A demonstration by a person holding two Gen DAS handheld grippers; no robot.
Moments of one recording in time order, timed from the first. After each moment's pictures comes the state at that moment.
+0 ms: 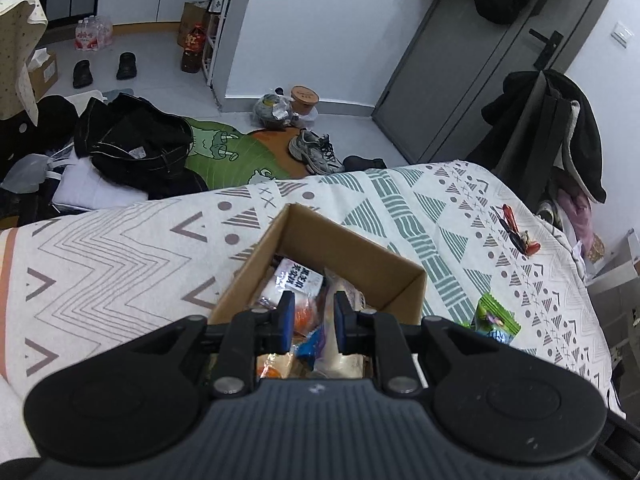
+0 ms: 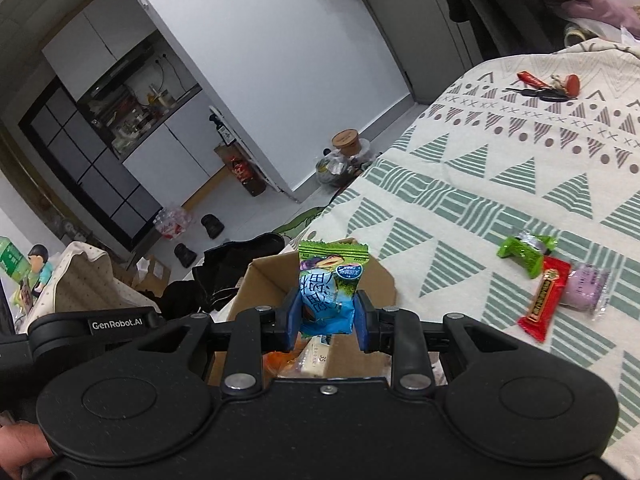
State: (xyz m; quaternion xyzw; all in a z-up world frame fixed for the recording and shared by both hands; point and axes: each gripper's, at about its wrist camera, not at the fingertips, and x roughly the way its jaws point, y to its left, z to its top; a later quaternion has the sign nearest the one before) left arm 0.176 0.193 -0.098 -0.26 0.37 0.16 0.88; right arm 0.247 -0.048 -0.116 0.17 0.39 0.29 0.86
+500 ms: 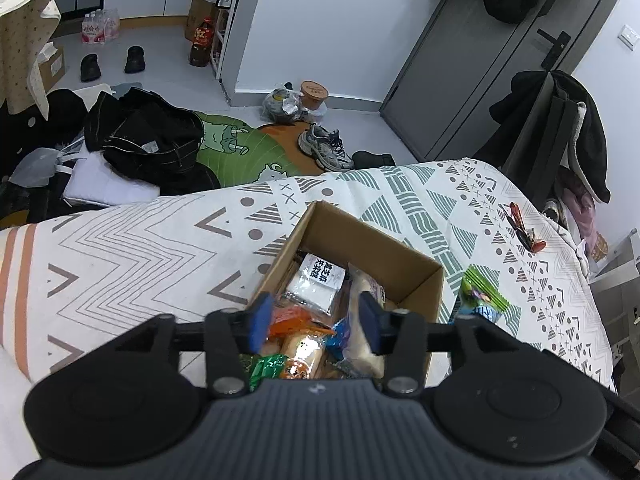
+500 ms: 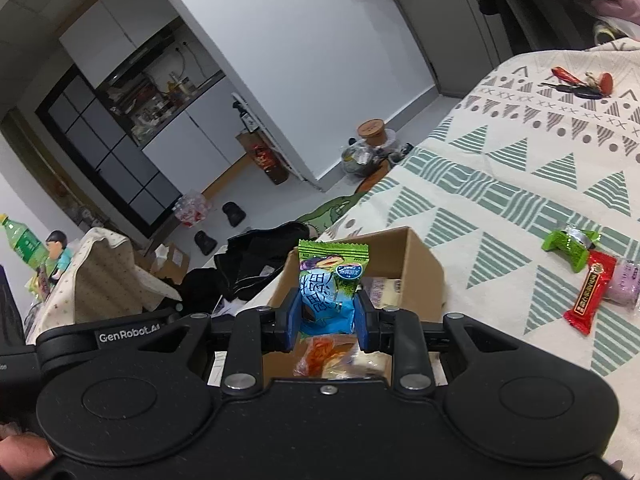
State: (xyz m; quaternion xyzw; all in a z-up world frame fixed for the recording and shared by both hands) left arm 0.160 0.209 -0.093 -0.26 0.39 0.16 0.87; right arm 0.236 -0.019 -0.105 0.16 0.39 0.32 0.85
